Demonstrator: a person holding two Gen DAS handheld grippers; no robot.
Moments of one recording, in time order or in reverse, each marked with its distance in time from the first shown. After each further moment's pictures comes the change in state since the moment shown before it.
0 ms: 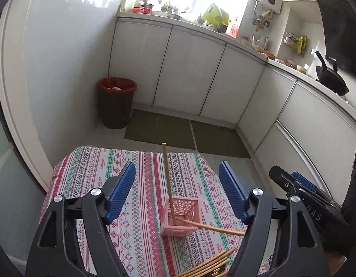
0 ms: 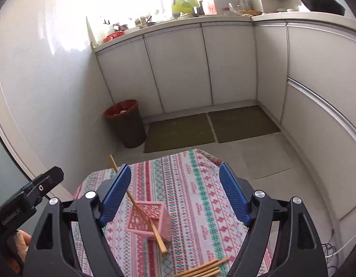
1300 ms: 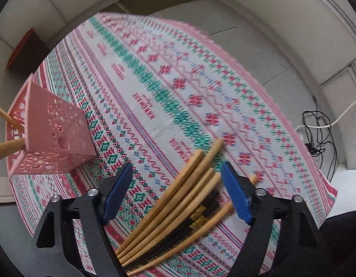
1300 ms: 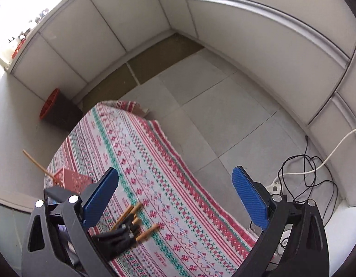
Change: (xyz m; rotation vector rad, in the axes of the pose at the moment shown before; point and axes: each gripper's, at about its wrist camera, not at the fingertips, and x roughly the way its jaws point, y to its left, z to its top) left arm 0.190 -0.143 -0.209 0.582 0.800 -0.002; right arm -0.014 -0.210 -0.079 0.446 0.361 -0.232
